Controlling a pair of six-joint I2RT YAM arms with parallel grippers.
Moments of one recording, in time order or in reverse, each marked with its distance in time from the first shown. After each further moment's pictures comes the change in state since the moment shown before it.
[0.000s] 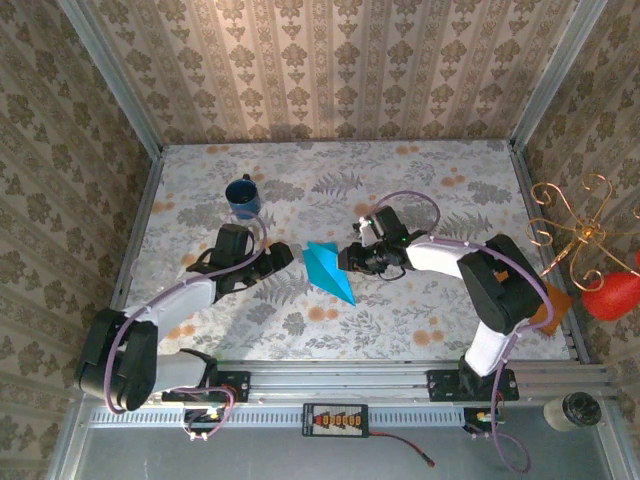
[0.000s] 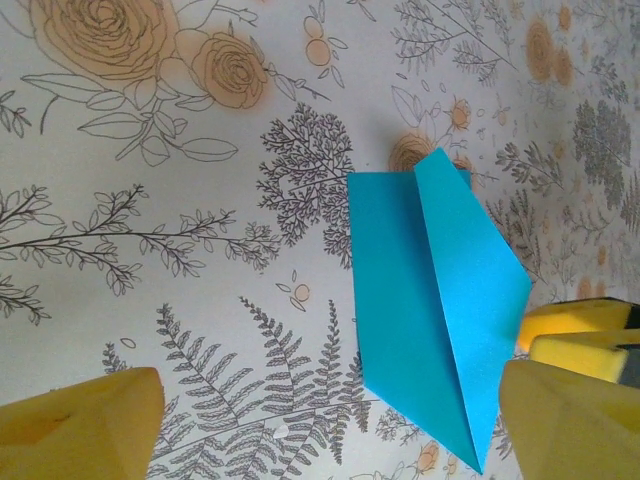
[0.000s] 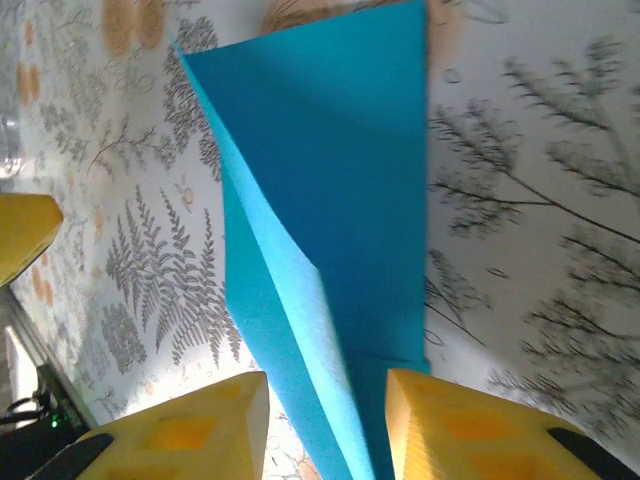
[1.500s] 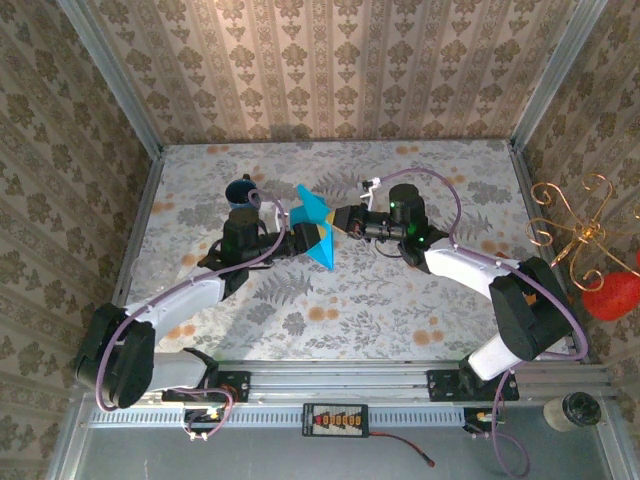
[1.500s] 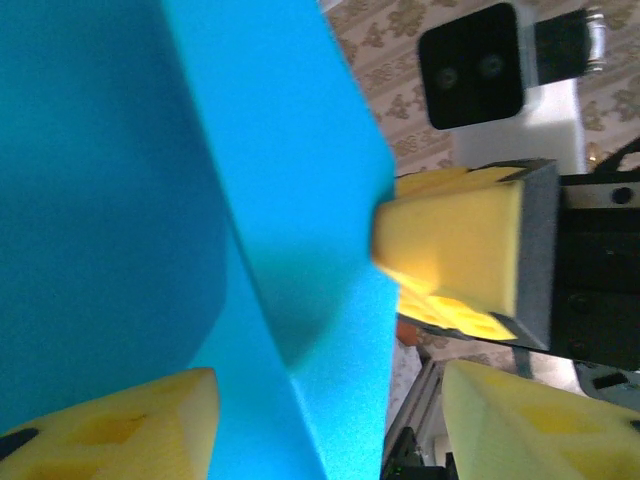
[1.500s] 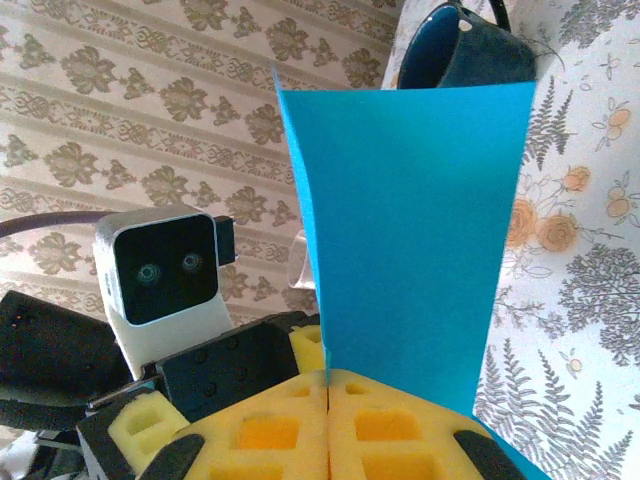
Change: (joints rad) left arm -0.145 0.021 0.090 0.447 0.308 -0.102; right arm -0.033 -0.213 -0.046 0.550 -0.152 0.450
